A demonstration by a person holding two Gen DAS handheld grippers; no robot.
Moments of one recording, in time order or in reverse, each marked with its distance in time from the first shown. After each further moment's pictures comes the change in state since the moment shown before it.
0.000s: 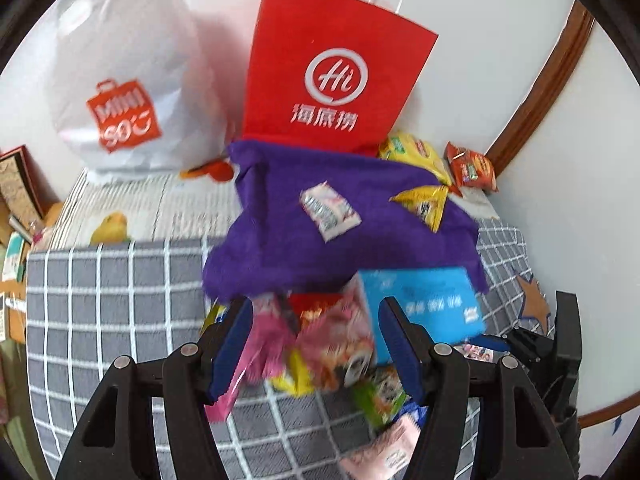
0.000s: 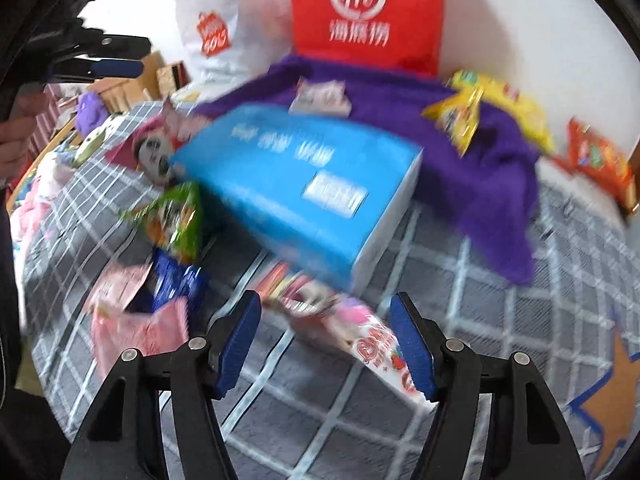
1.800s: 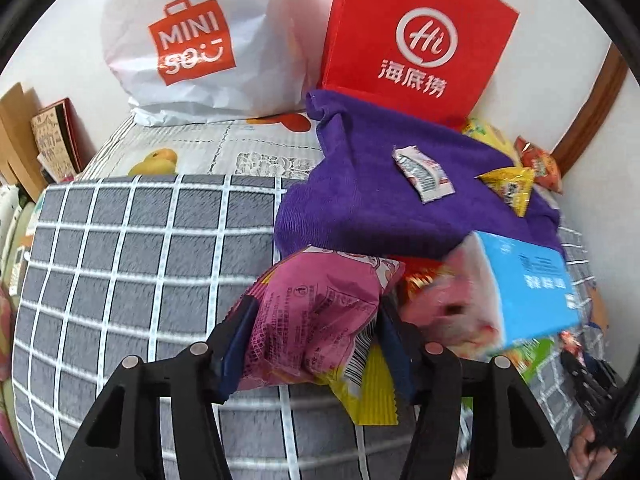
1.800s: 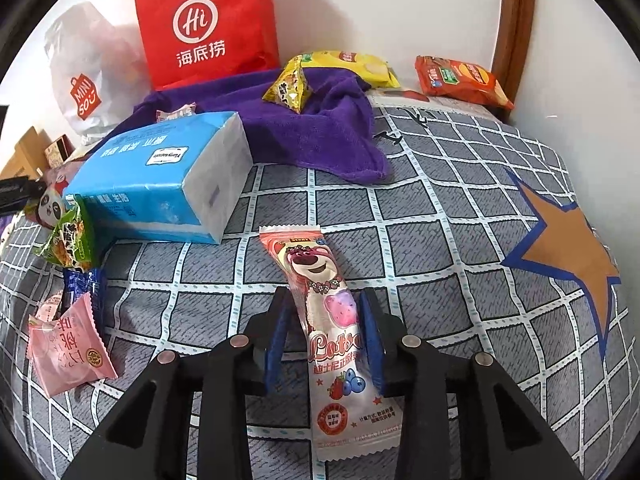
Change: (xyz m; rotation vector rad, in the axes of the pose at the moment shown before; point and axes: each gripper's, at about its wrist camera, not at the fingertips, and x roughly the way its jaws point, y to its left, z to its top) left arm 0.049 0.047 -0.040 -0.103 -0.019 0.155; right arm -0.023 -0.035 -0.059 0.382 -0.141 -0.358
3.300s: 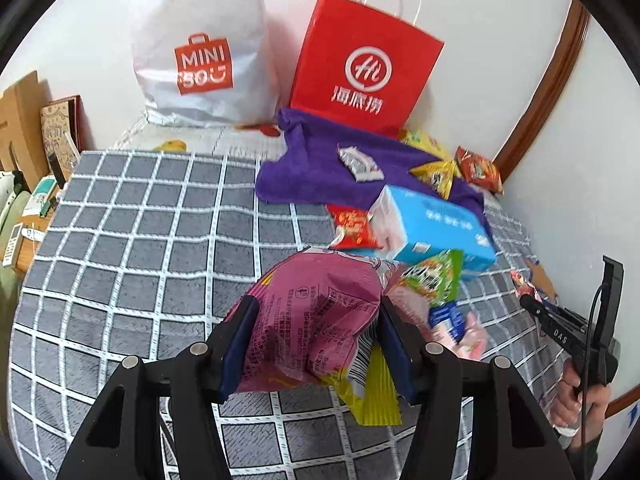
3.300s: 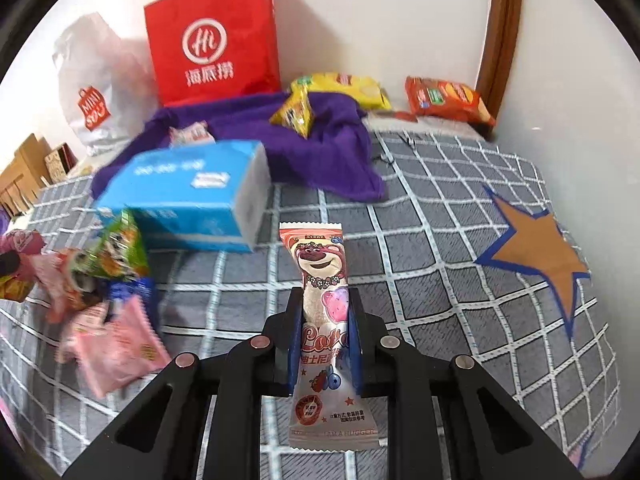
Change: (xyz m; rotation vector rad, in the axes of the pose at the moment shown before) left arm -0.095 -0.003 -0.078 -0.002 -0.121 -0.121; right arm -0.056 0.021 0.003 0.005 -0.044 -0.039
